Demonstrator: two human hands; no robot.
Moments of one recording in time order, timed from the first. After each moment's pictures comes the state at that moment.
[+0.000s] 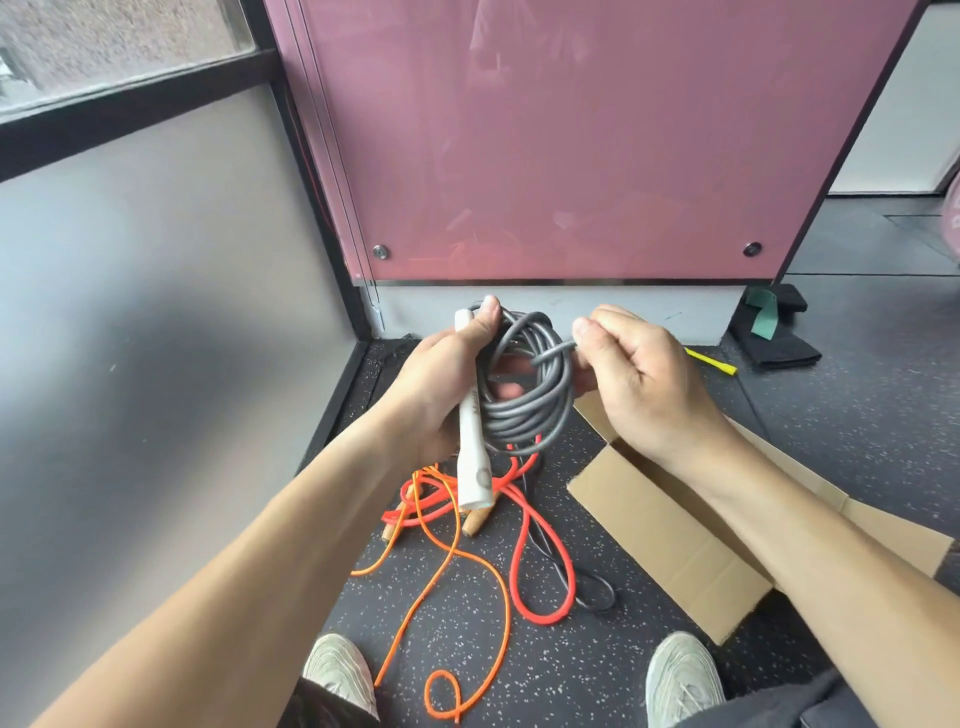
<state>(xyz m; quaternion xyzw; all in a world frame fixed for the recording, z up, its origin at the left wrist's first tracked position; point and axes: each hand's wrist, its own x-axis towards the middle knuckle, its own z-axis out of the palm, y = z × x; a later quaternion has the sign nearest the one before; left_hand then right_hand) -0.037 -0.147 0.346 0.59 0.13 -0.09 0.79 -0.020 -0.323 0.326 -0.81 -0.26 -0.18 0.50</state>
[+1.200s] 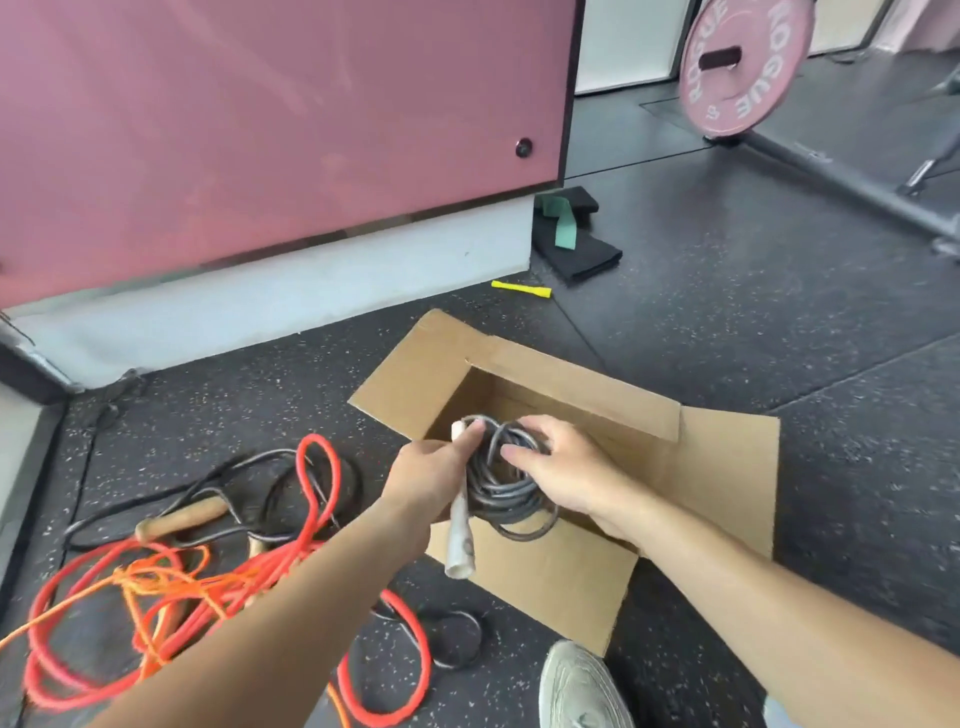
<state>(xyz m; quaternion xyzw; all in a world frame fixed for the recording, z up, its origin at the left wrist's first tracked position) 0.097 -0.344 0.106 0.75 0.16 -0.26 0.58 0.061 -0.503 0.101 -0.84 0.18 0.14 0.49</state>
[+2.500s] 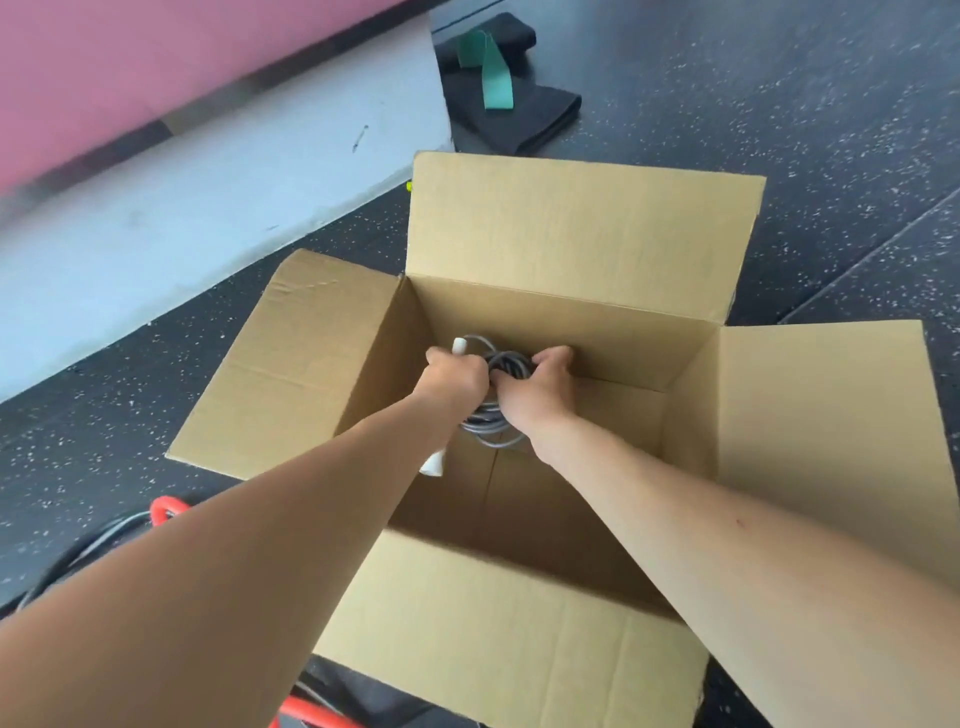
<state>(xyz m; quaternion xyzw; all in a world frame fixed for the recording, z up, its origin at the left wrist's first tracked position) 0.275 -0.496 -0.063 0.91 0.03 -0.31 0.28 0.215 -0.567 -0.104 -0.68 0.46 0.00 0.57</state>
